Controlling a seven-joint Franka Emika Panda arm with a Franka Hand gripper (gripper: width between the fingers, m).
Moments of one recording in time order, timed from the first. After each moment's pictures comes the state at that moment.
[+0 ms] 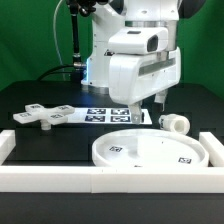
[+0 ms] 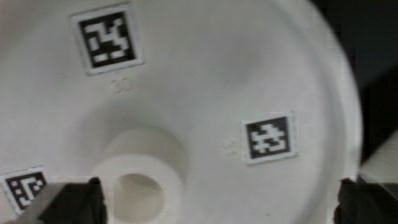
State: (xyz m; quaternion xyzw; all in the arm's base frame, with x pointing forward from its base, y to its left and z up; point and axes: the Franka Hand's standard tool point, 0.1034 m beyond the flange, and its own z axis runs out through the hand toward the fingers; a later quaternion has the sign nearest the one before) arm 0.514 0.049 0.064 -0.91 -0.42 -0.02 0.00
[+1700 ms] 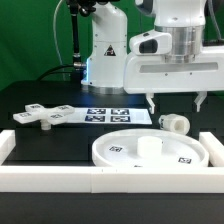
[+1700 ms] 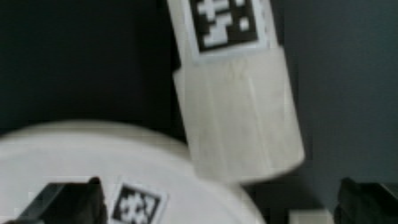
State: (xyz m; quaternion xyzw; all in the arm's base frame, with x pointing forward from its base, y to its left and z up) arm 0.468 0.105 0.052 -1.00 0.01 0.10 0.01
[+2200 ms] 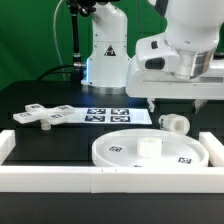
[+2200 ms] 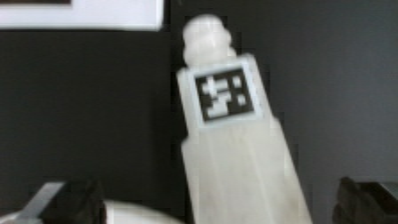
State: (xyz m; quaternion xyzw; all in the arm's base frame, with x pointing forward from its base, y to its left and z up) arm 0.464 0.101 0.050 -0.96 0.01 0.27 0.00
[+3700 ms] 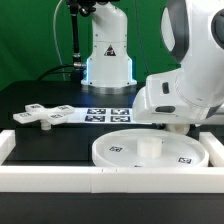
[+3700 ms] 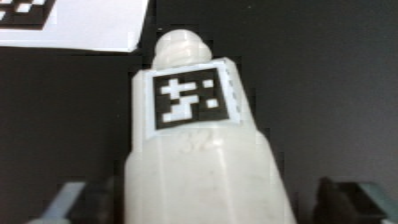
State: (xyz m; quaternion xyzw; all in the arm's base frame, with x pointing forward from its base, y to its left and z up) arm 0.458 0.115 0.009 -0.92 0.00 0.38 -0.01
